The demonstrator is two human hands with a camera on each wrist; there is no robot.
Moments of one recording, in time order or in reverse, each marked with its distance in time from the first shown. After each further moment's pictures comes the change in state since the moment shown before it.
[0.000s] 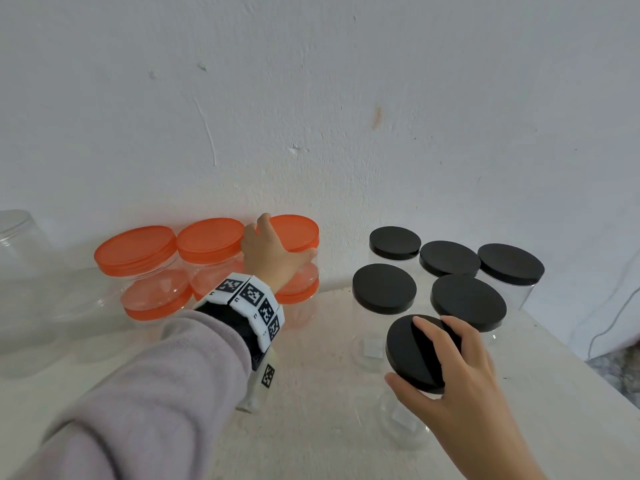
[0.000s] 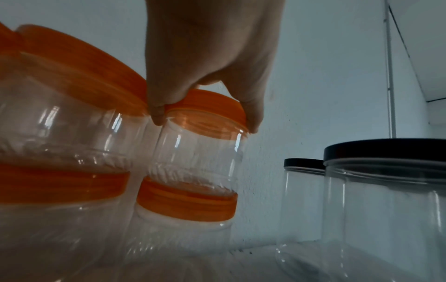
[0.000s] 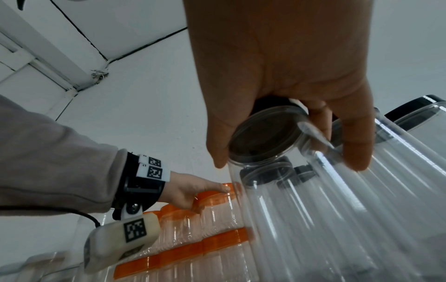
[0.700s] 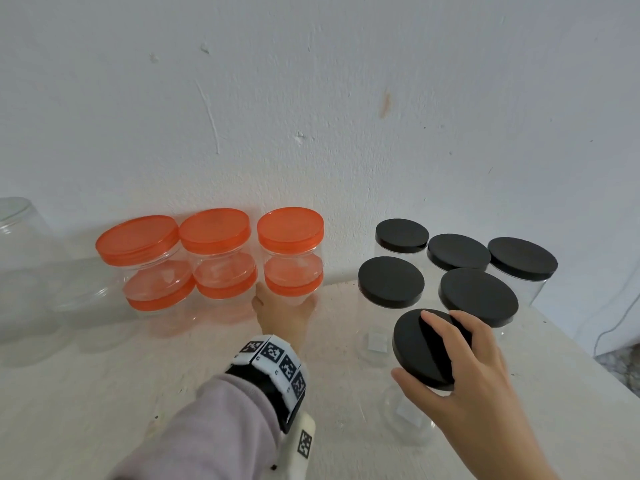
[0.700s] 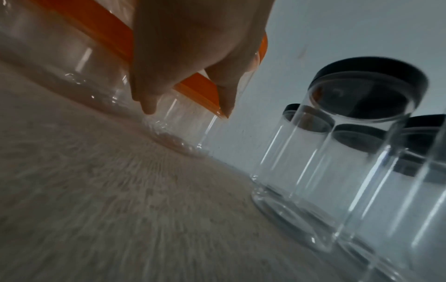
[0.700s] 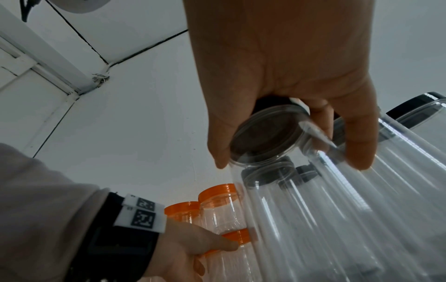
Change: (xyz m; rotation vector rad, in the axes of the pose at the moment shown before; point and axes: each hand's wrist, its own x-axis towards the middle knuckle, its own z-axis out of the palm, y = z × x) left_hand -0.062 -0.043 0.057 -0.321 0.068 -0.327; right_hand -0.001 0.001 0.003 0.016 0.040 -0.006
